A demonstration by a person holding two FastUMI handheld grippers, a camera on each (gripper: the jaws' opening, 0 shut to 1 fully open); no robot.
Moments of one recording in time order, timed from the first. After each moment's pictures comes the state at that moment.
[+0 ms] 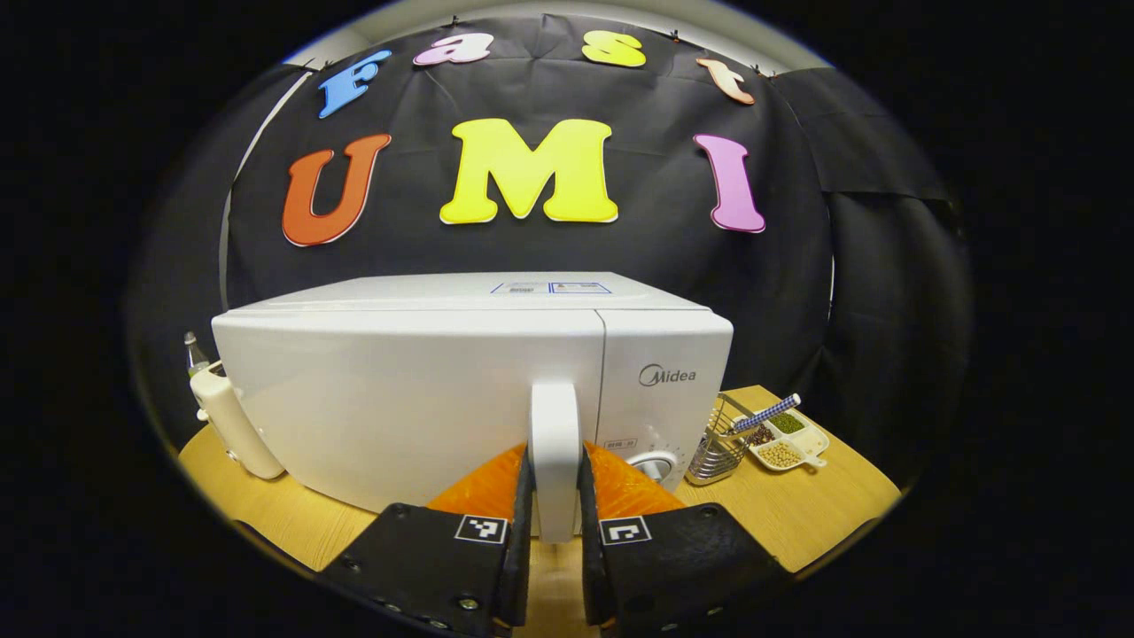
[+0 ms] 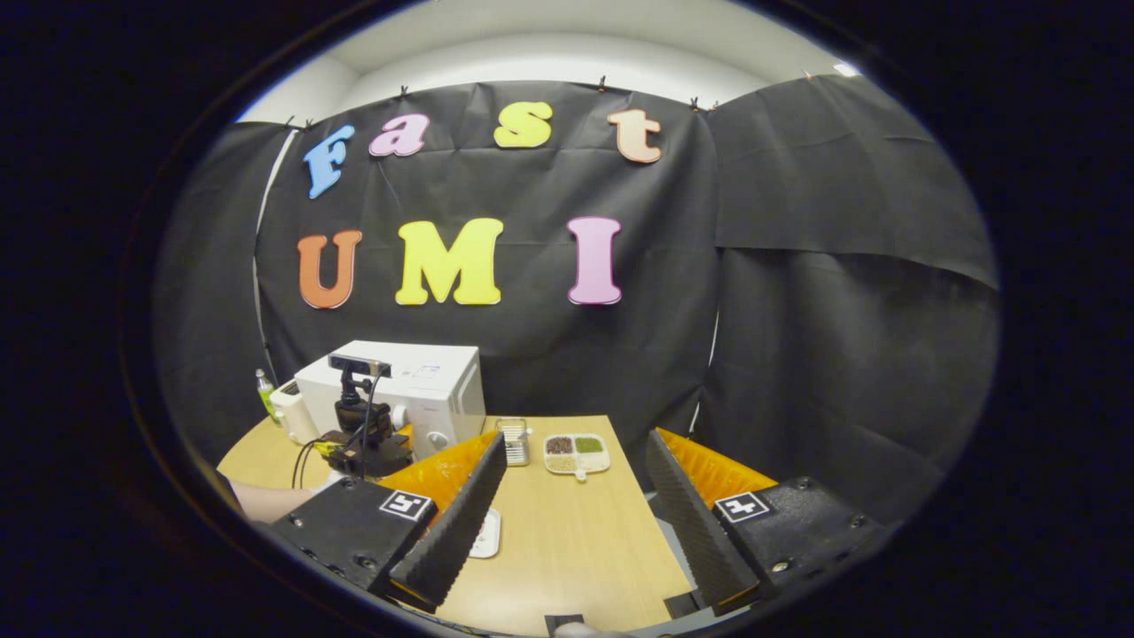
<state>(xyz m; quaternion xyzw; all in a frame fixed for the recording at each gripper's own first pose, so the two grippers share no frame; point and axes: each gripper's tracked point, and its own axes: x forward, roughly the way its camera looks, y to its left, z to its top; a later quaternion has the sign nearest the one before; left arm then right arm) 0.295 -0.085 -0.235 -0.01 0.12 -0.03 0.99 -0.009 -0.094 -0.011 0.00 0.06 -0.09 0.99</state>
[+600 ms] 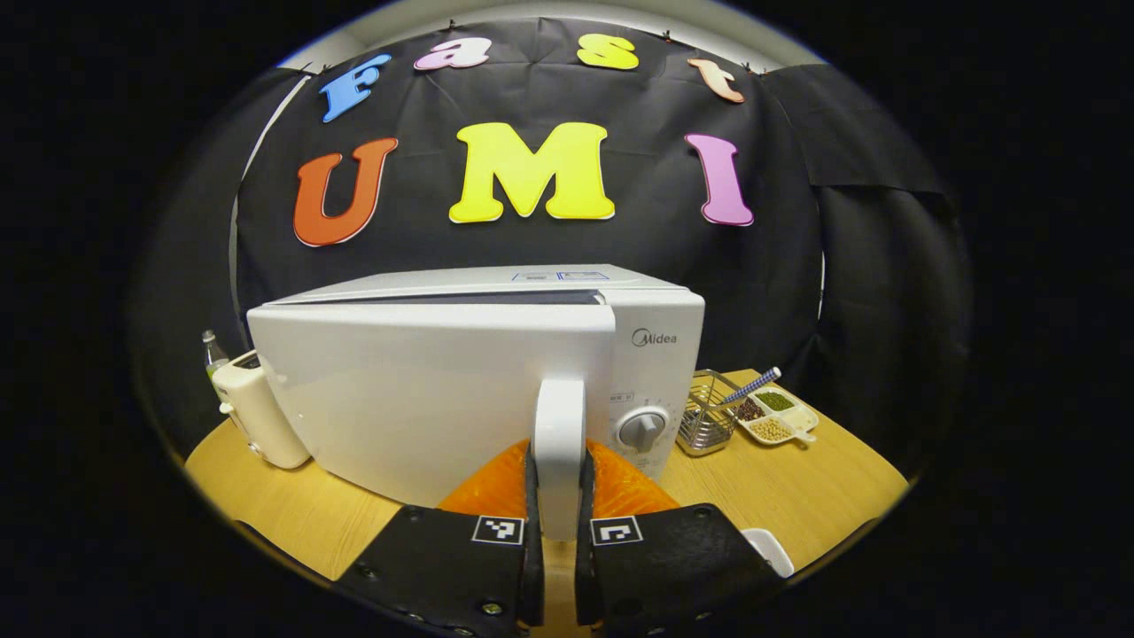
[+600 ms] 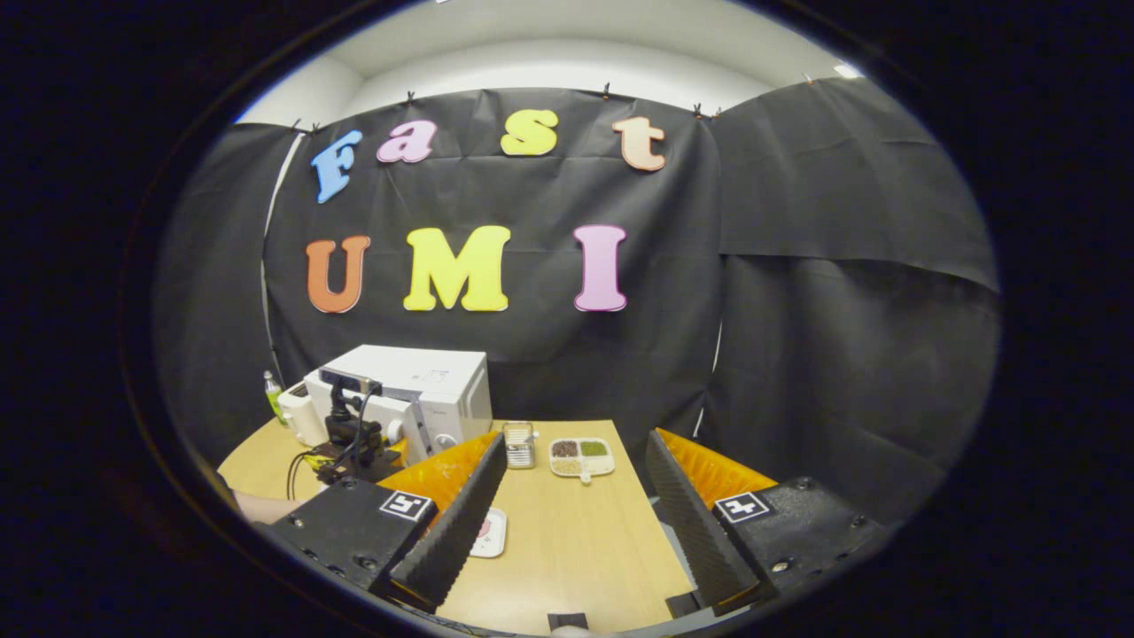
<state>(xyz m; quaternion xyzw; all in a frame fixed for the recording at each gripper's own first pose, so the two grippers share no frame) 0.232 -0.069 -0.241 0.01 0.13 -0.05 0.99 -0.023 -0.083 -0.009 -0.01 0.05 -0.07 1.00</state>
